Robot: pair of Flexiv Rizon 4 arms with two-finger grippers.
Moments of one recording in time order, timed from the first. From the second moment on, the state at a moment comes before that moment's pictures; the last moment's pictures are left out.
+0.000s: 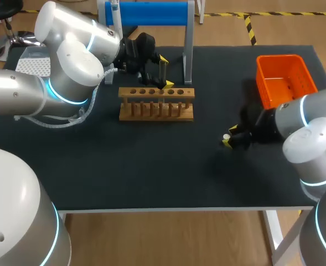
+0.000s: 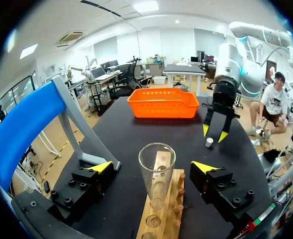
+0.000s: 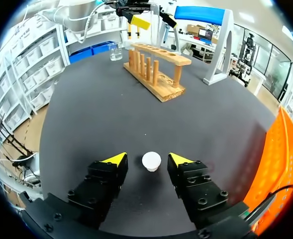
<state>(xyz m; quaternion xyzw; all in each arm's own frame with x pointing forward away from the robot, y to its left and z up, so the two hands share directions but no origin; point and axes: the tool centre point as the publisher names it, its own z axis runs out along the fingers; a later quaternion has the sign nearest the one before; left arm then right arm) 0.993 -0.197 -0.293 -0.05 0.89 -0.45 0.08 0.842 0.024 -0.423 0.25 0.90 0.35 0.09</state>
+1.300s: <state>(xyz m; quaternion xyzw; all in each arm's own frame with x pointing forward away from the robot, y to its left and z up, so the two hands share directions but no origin) 0.993 -0.197 -0.293 -0.05 0.89 -0.45 0.08 0.845 0.029 -0.431 0.24 0.90 0.34 0.11</state>
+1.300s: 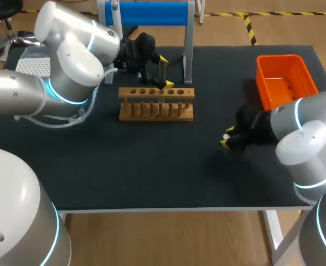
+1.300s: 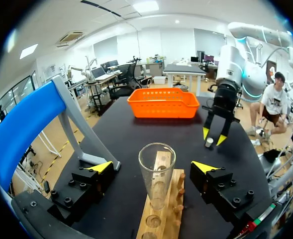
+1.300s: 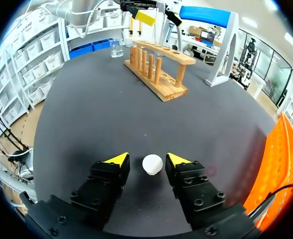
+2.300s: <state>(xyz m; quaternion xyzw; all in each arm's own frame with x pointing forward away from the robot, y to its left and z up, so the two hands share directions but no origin) 0.993 -0.197 -0.293 -0.05 0.89 -0.45 0.08 0.847 0.028 -0.433 0.25 0.90 0.34 0.11</state>
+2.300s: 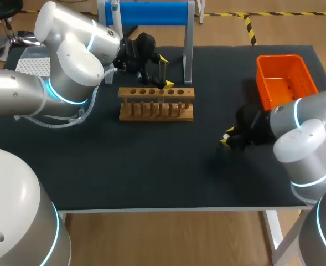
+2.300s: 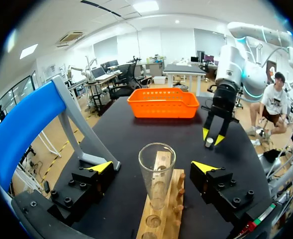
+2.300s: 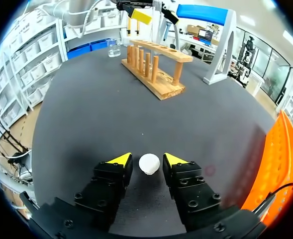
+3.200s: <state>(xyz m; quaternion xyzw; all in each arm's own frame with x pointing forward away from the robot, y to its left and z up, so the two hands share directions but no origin) 0.993 -0.197 -0.293 -0.05 0.89 -0.45 0.08 0.847 0.027 -0.433 0.25 0.90 0.34 0.11</state>
